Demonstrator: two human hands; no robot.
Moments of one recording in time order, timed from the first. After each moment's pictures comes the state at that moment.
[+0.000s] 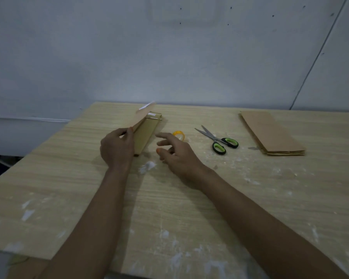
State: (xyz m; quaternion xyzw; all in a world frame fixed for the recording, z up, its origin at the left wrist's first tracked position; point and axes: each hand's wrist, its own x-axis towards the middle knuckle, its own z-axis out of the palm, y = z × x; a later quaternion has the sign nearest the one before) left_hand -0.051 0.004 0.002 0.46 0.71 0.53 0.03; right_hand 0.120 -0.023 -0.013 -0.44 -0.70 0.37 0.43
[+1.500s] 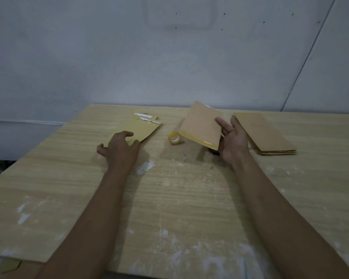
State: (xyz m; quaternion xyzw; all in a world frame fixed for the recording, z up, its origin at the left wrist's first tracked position) left_hand -0.056 0.015 -0.018 0.56 0.72 0.40 0.03; right_hand 0.230 0.006 0.011 -0.37 -0.21 0.61 0.67
